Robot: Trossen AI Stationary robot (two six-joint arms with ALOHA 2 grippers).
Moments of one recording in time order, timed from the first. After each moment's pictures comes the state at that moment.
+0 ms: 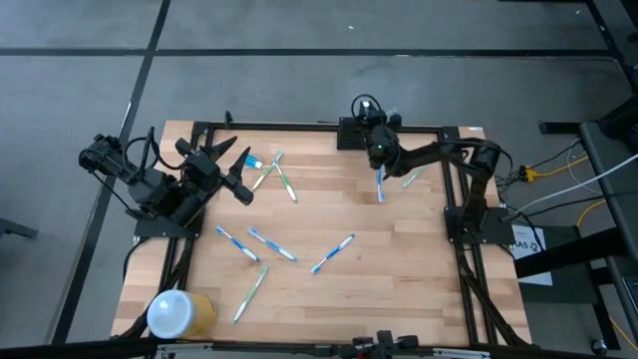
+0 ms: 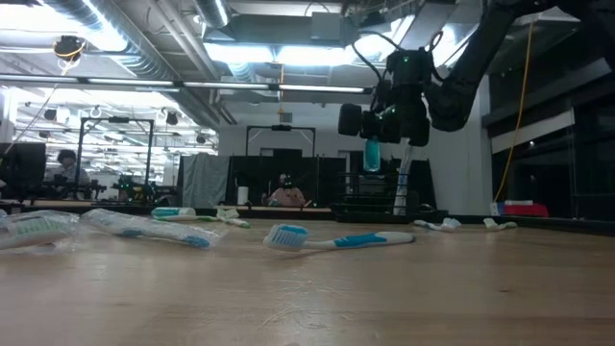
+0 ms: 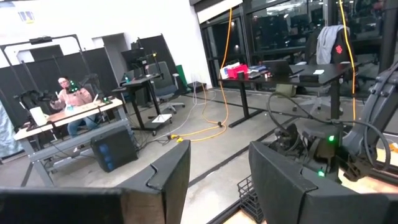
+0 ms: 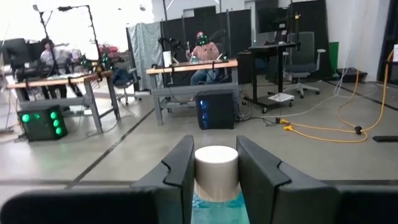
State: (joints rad) left arm -0.57 1.08 1.16 0.28 -1.57 0.52; right arm -0.46 1.89 0.86 1.12 0.93 0.06
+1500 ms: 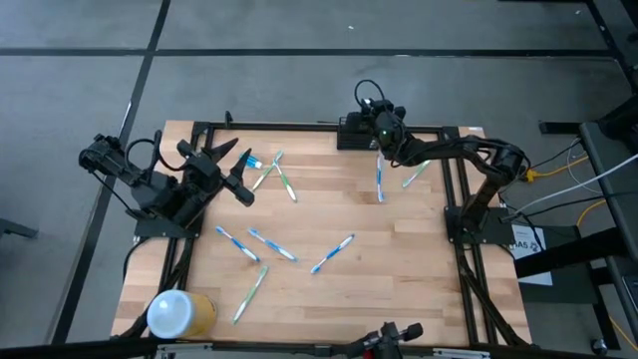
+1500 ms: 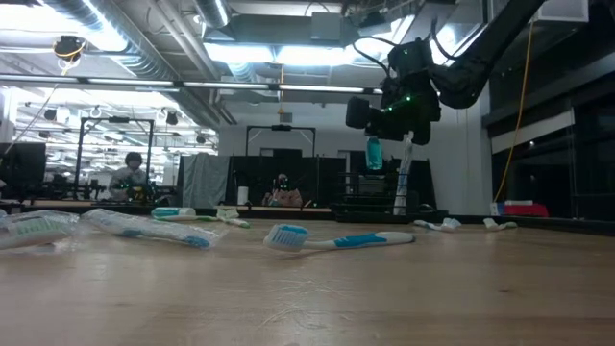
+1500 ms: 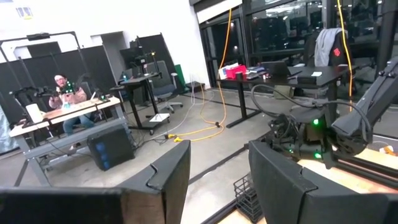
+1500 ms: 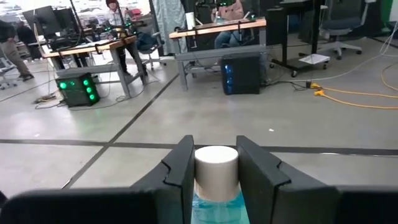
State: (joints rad) left arm -0.57 1.08 1.16 0.20 -1.57 0.42; right arm -0.54 1.73 0.86 0.74 0.70 0.27
